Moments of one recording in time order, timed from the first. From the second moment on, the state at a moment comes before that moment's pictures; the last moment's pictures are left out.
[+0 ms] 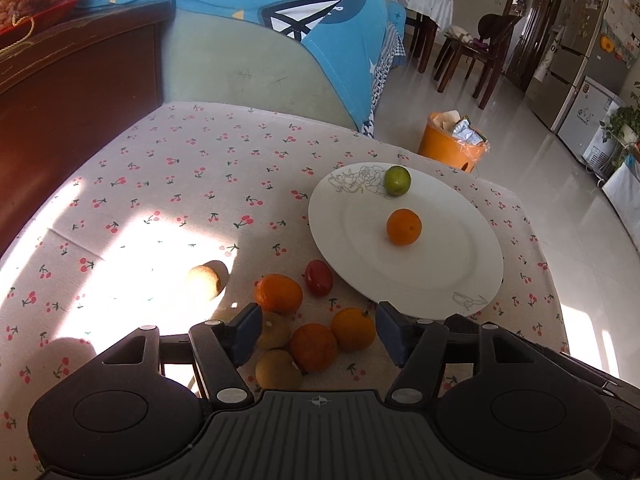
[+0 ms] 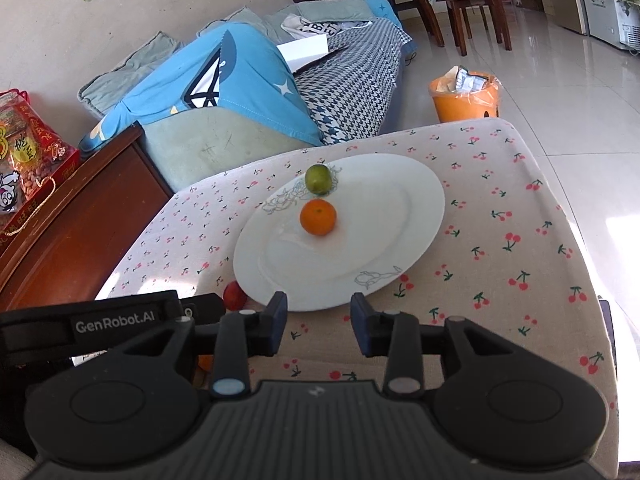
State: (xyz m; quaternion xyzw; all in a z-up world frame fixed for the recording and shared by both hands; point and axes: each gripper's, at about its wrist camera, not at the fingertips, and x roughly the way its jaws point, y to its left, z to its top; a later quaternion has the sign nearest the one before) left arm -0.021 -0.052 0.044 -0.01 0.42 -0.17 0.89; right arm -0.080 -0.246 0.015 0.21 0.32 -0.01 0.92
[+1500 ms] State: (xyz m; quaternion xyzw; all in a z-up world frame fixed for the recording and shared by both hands) left arm -0.061 0.011 0.029 0.00 0.43 -0.14 0.89; right arm -0.136 -0.158 -0.003 0.08 0.37 0.11 0.92
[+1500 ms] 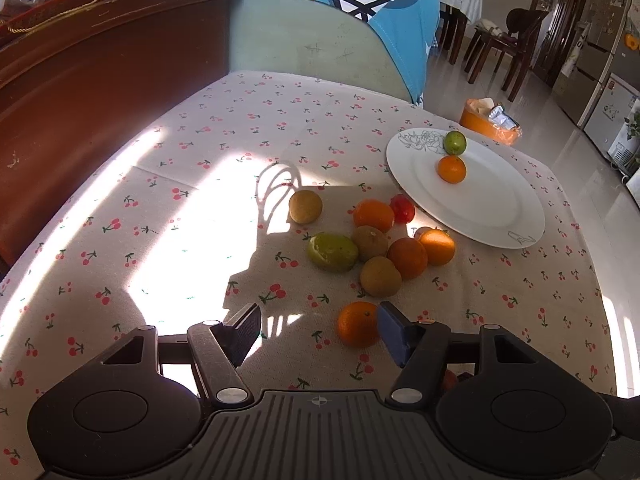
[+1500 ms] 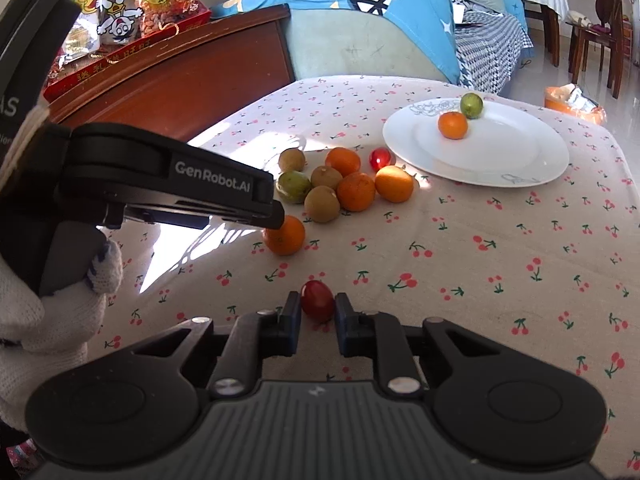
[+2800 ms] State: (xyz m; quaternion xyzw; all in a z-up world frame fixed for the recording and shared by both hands) left arm -0.072 -0.020 0.016 0.02 0.41 -0.16 0.90; right arm -0.124 -0.196 -0.006 0.15 0.36 0.01 0.92
